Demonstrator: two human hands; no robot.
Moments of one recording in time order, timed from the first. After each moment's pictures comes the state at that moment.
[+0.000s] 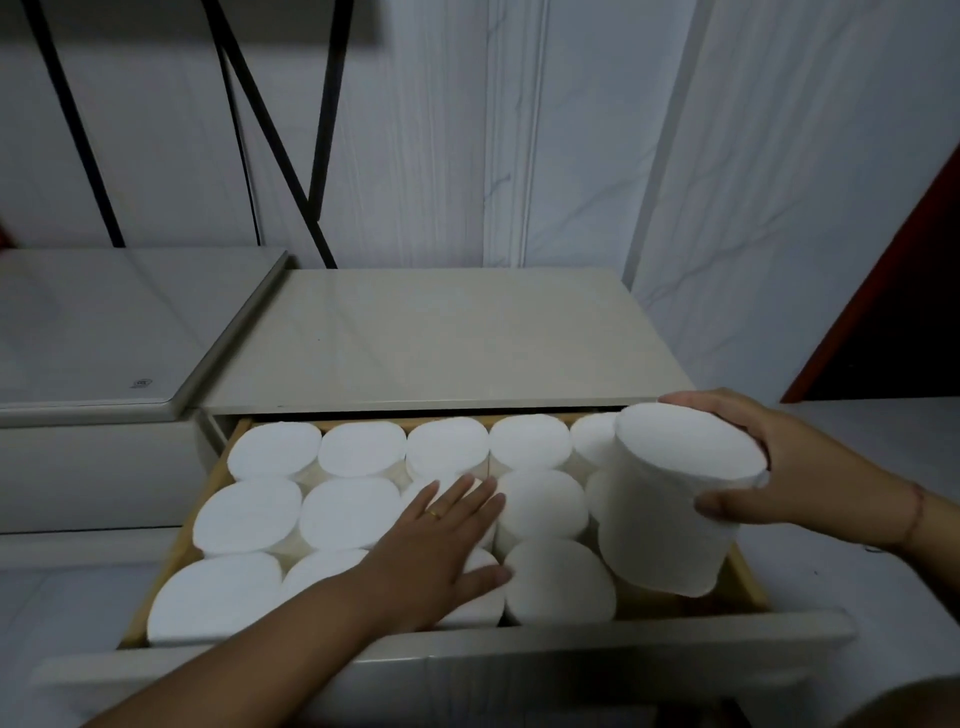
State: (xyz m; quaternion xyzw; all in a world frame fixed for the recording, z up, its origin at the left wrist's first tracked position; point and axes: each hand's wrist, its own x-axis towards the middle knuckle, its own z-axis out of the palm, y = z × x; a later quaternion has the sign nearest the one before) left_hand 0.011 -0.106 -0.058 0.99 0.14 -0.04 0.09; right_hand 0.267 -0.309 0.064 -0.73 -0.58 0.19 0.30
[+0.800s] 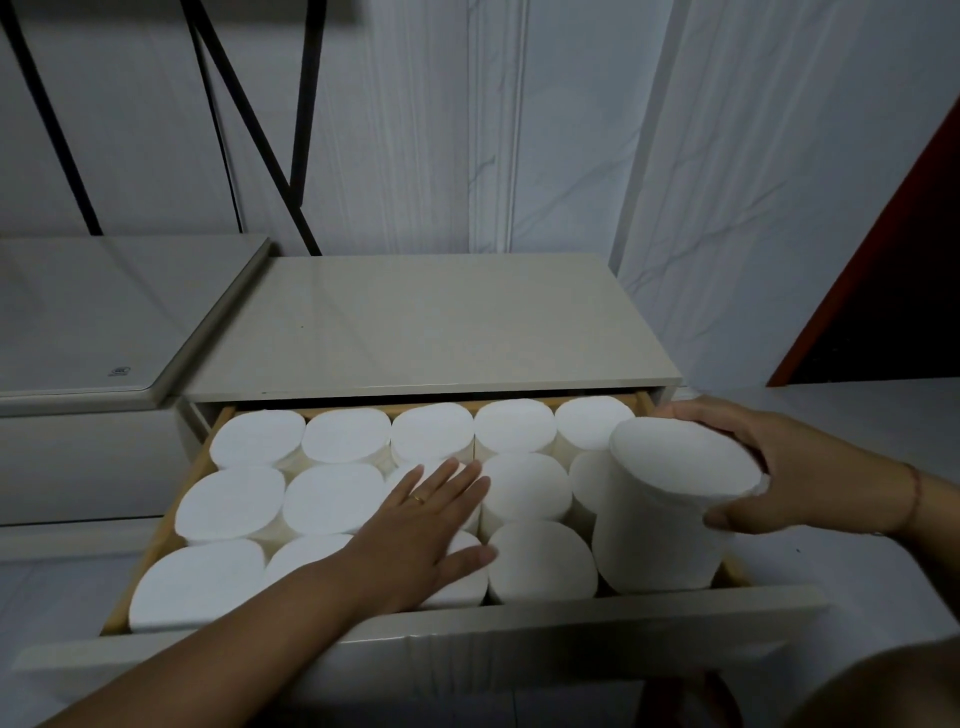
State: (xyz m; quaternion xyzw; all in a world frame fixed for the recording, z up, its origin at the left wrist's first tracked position) left_hand 0.011 -0.107 -0.061 0.99 0.14 -0.03 0.08; right_hand 0.281 -0.324 0.055 -0.70 -0.64 0.21 0.22
